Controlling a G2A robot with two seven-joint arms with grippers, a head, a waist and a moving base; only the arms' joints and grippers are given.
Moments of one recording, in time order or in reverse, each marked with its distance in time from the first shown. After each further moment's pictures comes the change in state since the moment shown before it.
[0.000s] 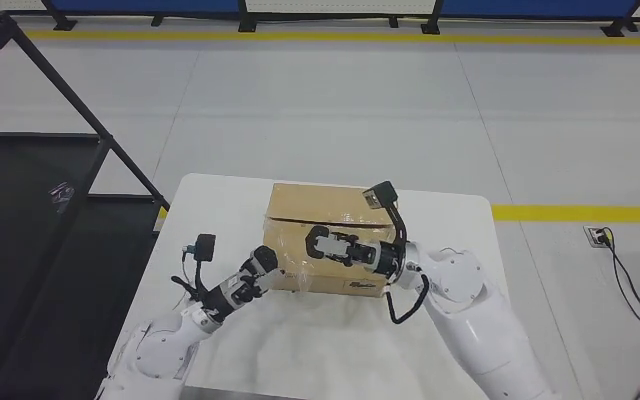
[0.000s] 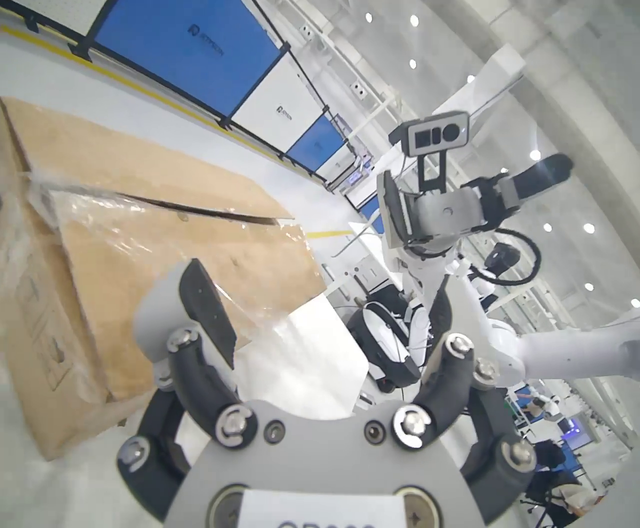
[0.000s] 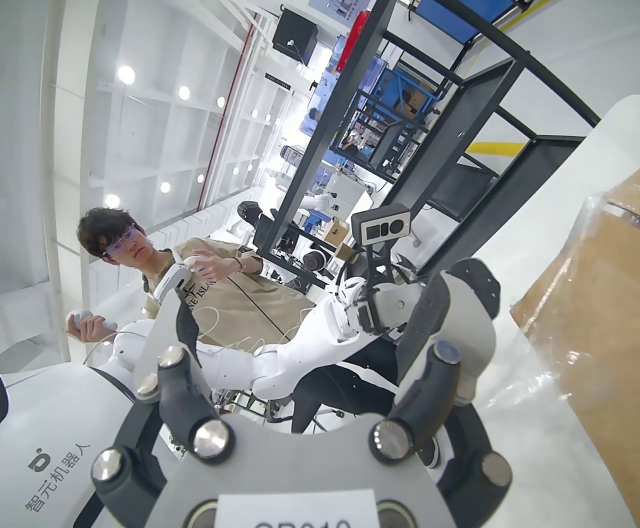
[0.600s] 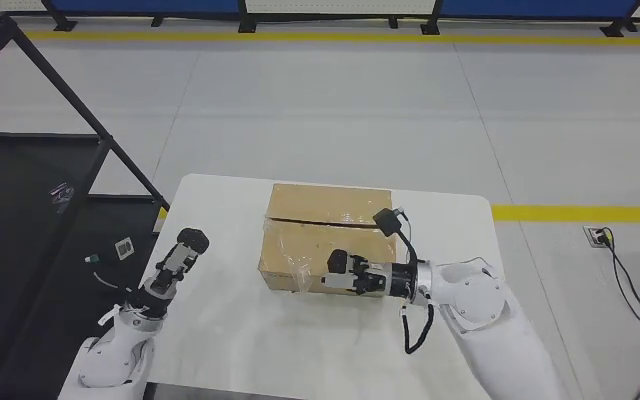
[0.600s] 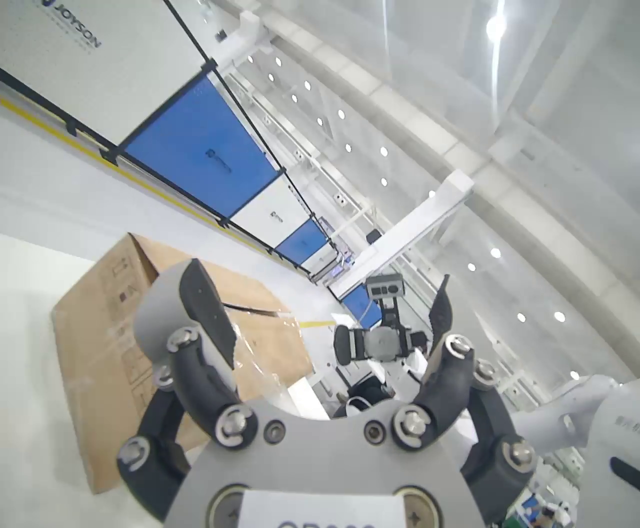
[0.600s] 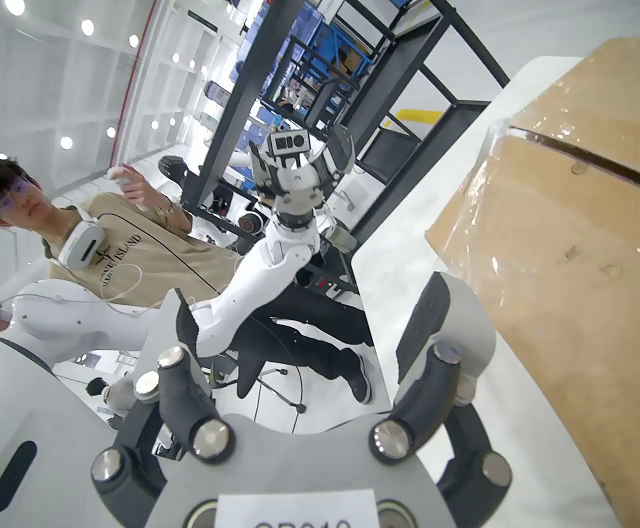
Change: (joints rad) left arm 0.074 0.044 -0.259 0.057 -0.371 -0.082 0.030; right arm -0.120 0.051 0.095 -0.126 -0.264 0.012 0.088
